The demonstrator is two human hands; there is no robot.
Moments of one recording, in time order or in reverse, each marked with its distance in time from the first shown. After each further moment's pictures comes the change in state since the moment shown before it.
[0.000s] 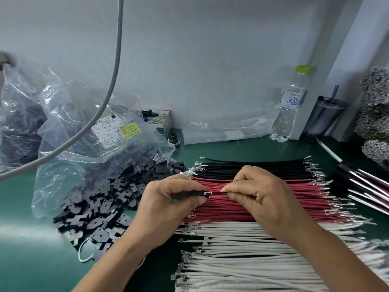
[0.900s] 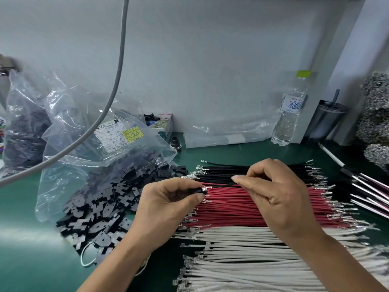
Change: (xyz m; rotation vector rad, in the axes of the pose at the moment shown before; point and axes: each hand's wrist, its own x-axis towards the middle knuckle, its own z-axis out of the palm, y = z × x) left_hand -0.002 0.010 0.000 -0.144 0.088 -0.164; right_hand -0.002 0.010 -0.003 -0.235 0.302 -0.121
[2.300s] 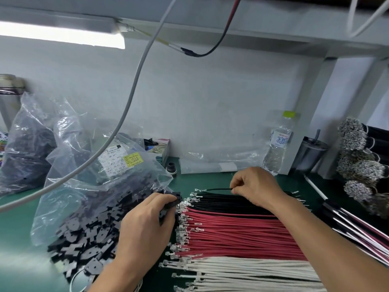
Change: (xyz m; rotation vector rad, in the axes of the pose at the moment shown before) left_hand 0.015 -0.013 -0.014 0.844 0.280 0.405; right_hand 0.086 0.069 0.028 -0.166 -0.604 0.438
